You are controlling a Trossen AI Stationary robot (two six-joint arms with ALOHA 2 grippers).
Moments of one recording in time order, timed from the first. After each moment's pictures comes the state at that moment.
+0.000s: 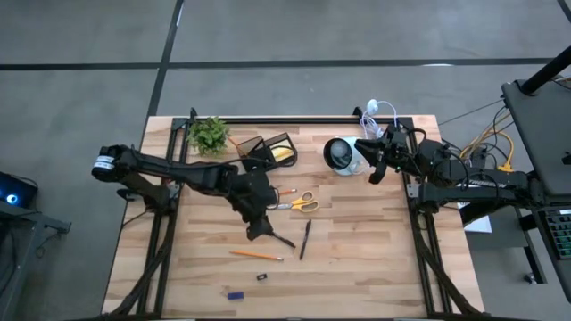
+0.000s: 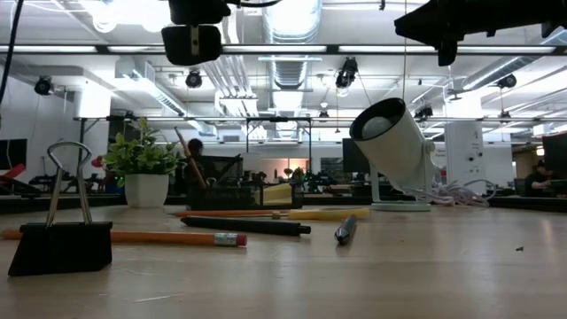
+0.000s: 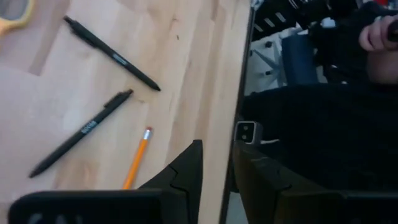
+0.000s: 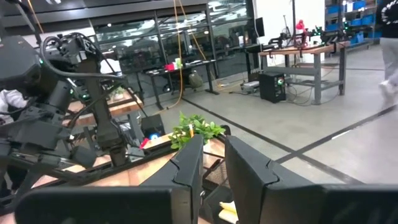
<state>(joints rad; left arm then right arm) -0.14 1.46 1.24 -0.55 0.41 -0.70 -0.22 0.61 0.46 0.21 0.17 0.21</state>
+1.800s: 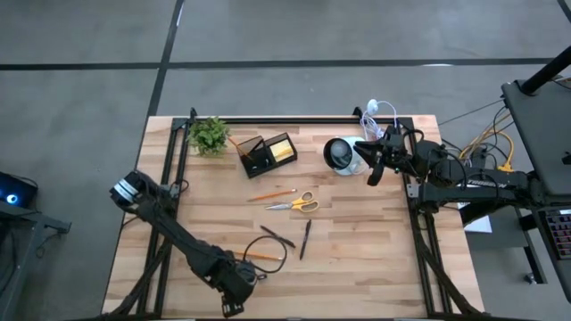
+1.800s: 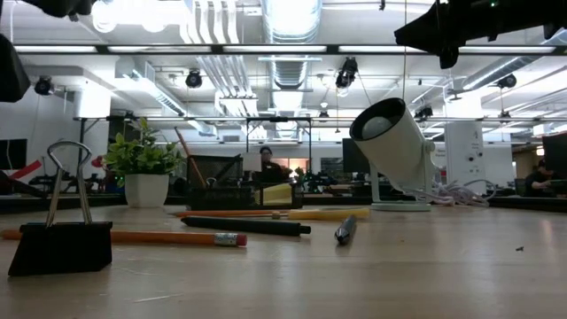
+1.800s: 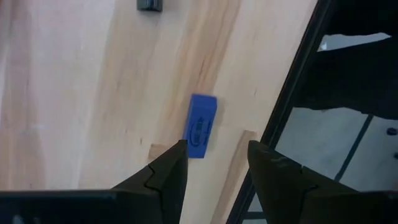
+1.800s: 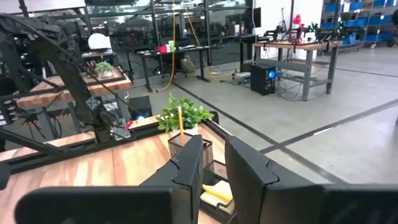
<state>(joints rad) -0.72 1.78 1.26 -0.68 0.18 -1.09 -0.22 0.61 0.46 0.14 0.19 0.12</state>
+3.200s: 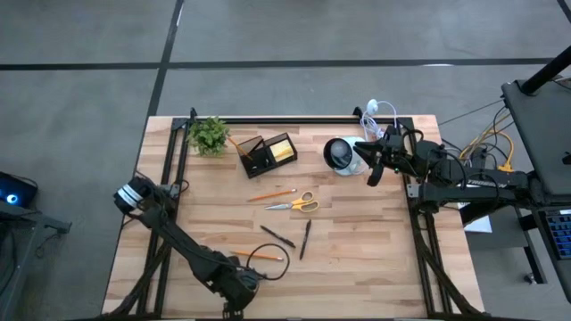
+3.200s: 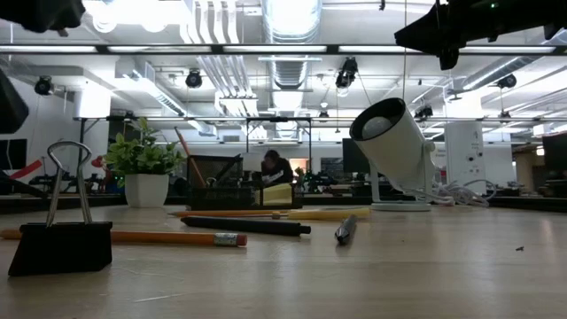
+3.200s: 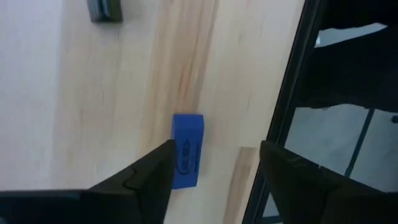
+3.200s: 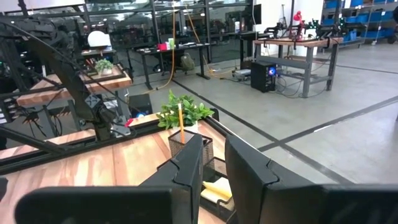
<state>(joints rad) -0.74 1.84 1.23 -0.54 0.16 -1.01 -0.22 0.61 0.46 0.13 0.18 0.13</state>
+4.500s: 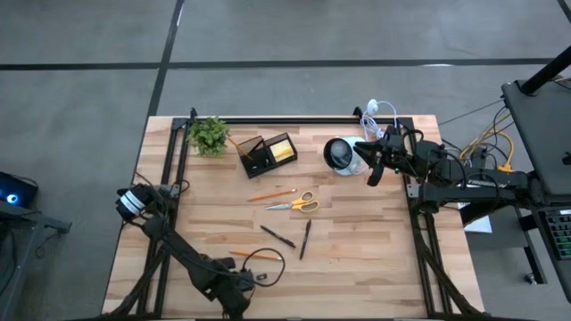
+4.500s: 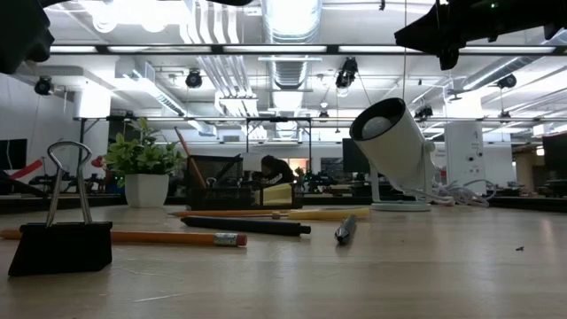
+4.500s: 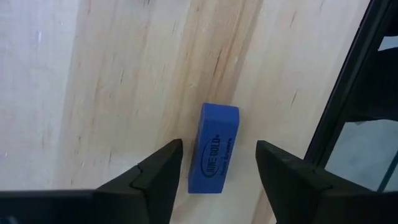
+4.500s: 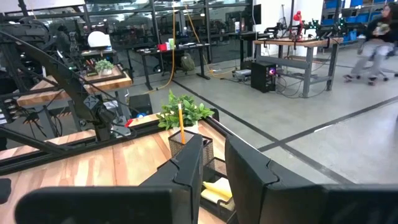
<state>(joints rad) -0.80 1.91 1.23 -0.60 0.08 -1.12 -0.22 0.61 0.46 0.13 0.18 0.13</state>
